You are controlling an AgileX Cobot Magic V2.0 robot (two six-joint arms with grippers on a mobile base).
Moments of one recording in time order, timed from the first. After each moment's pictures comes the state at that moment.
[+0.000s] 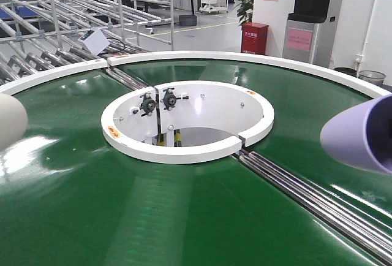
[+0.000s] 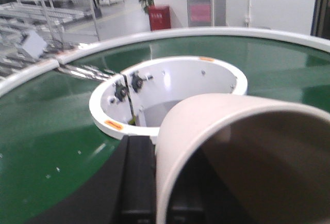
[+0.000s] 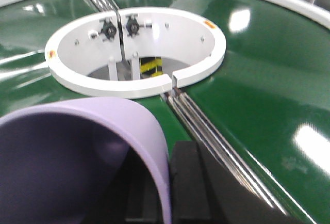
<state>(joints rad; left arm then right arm) -0.16 0.71 -1.03 -0.17 0.48 0.20 0.22 0.89 -1.13 -0.06 0.61 0.08</state>
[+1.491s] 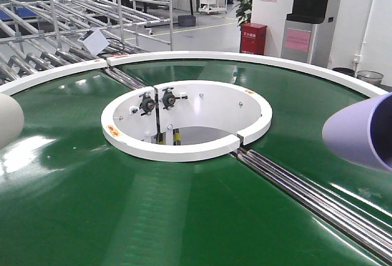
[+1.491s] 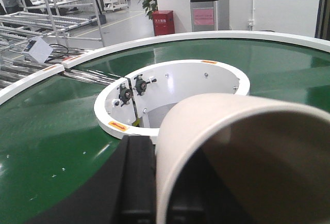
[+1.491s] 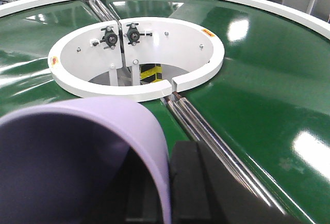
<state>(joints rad) -0.16 0.71 -1.03 -0.16 0.49 0.20 0.22 0.88 -1.12 -0.06 0.59 0.08</state>
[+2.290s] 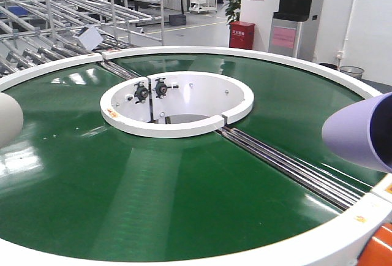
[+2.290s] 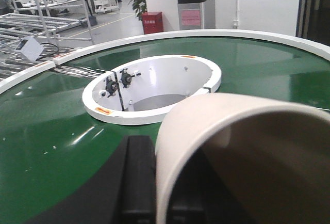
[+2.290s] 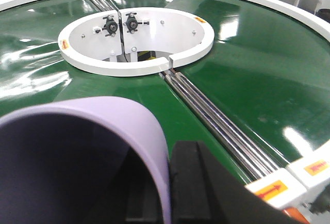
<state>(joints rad) -0.16 0.71 -1.03 -0.16 0.49 0.20 0.22 0.88 -1.12 -0.06 0.59 0.08</state>
